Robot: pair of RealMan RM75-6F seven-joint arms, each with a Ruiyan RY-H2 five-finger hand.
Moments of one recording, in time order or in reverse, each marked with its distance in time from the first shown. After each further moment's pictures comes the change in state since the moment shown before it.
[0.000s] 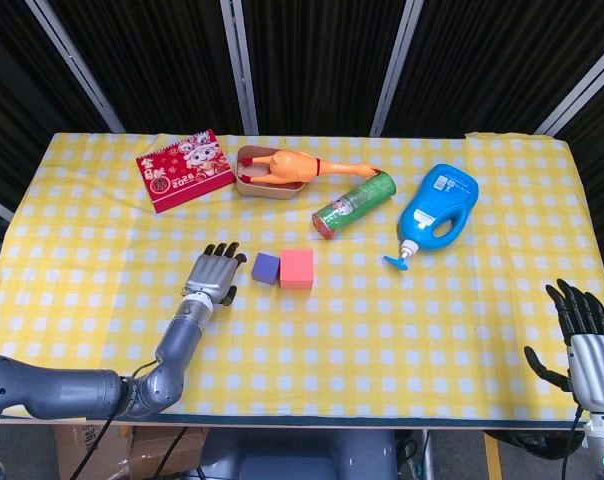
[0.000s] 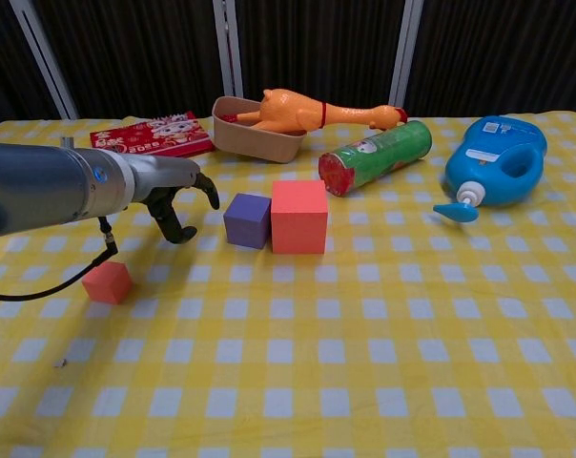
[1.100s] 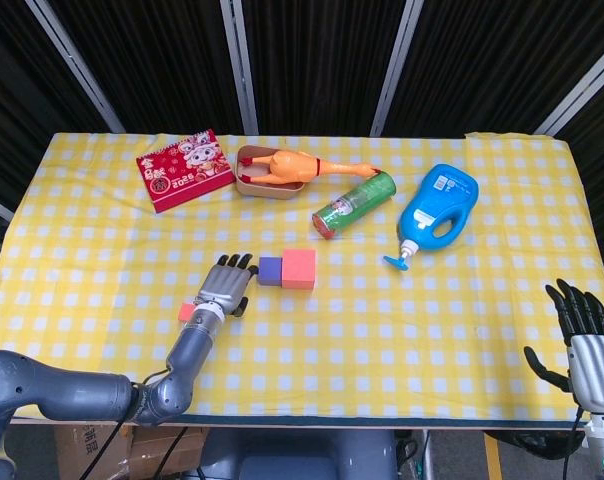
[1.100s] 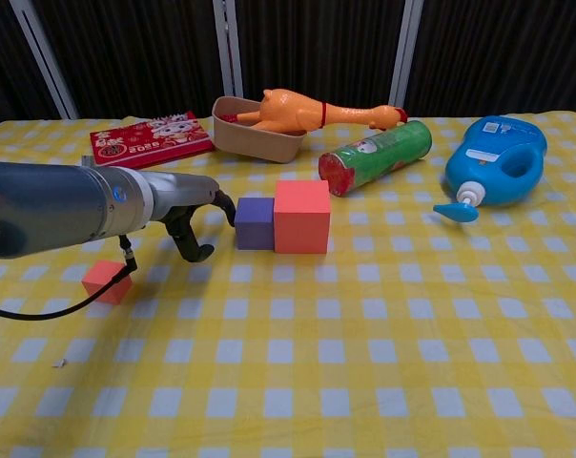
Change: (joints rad) left arm -0.034 -0.031 0.031 -0.016 -0.010 0.012 -0.015; right arm -0.001 0.000 -0.002 0.002 -0.010 0.007 0.002
